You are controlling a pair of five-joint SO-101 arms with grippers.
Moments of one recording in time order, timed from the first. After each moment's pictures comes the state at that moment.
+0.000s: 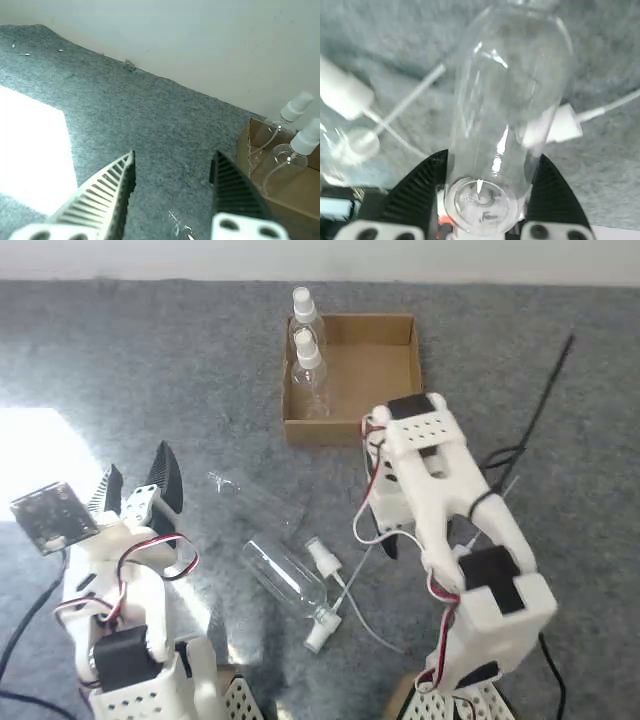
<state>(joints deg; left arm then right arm) -22.0 -92.4 71.5 54.7 18.0 -19.7 12.0 7.1 100.2 -1.7</state>
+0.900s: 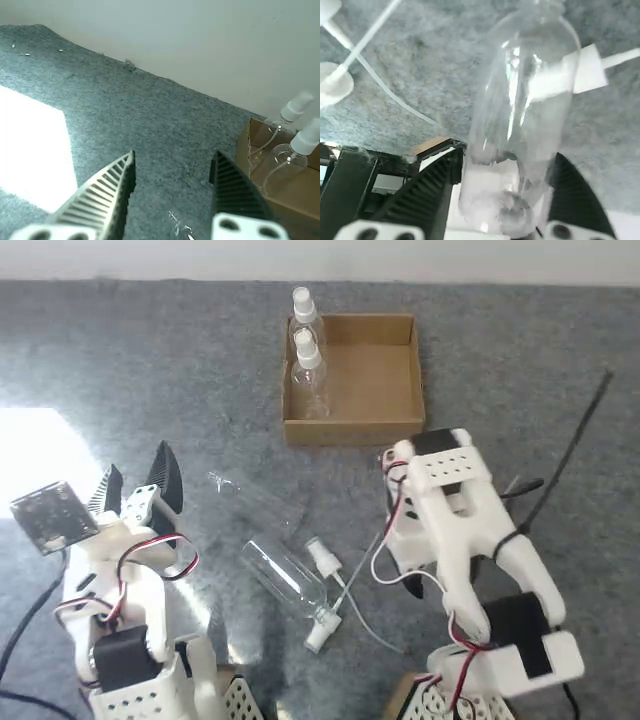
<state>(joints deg) -22.0 -92.4 71.5 54.7 18.0 -18.2 -3.1 26.8 100.3 3.7</state>
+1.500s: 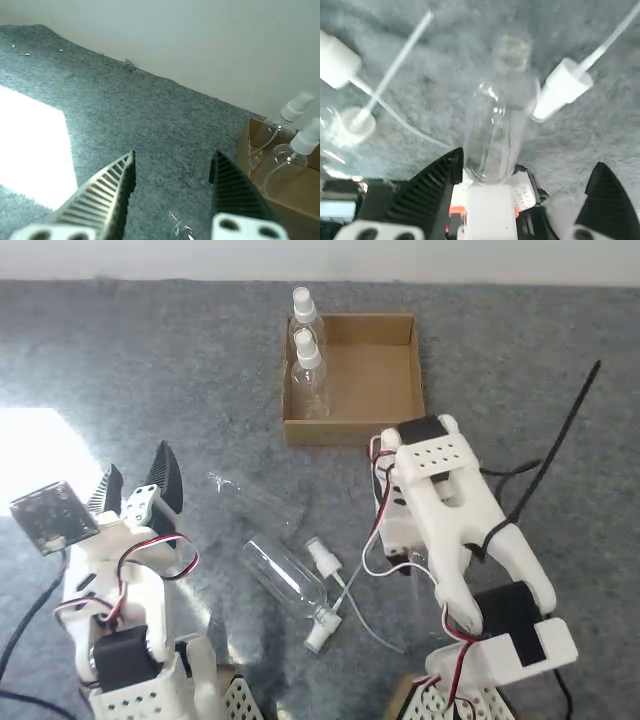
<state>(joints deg) -22.0 -92.4 71.5 54.7 18.0 -20.5 0.3 18.5 100.3 -6.9</state>
